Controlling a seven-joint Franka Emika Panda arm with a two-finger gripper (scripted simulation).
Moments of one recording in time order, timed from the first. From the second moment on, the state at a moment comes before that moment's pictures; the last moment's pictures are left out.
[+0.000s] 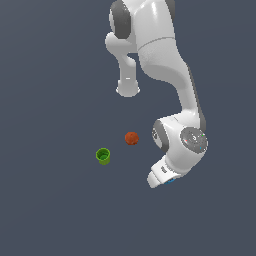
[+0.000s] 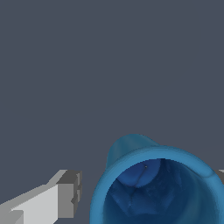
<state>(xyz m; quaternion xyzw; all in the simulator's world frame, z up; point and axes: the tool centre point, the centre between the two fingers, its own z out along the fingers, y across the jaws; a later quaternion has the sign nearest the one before) 0.117 0.168 0.043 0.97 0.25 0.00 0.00</state>
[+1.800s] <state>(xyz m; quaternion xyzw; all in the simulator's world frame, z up) 0.095 0.095 0.135 0.97 0.25 0.00 0.00</state>
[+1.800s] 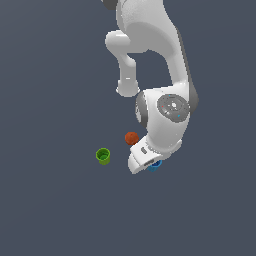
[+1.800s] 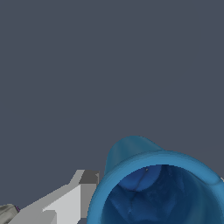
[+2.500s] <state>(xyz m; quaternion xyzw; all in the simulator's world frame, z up) 0.065 -0.010 0.275 0.97 0.25 0.00 0.00</state>
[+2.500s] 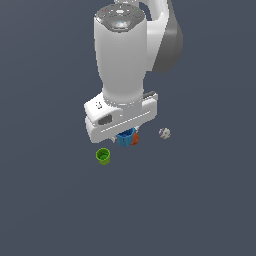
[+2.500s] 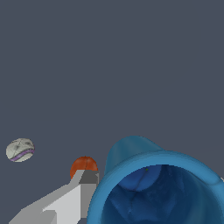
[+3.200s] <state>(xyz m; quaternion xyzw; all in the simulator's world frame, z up) 0.042 -0.105 0.400 0.97 0.25 0.00 0.00</state>
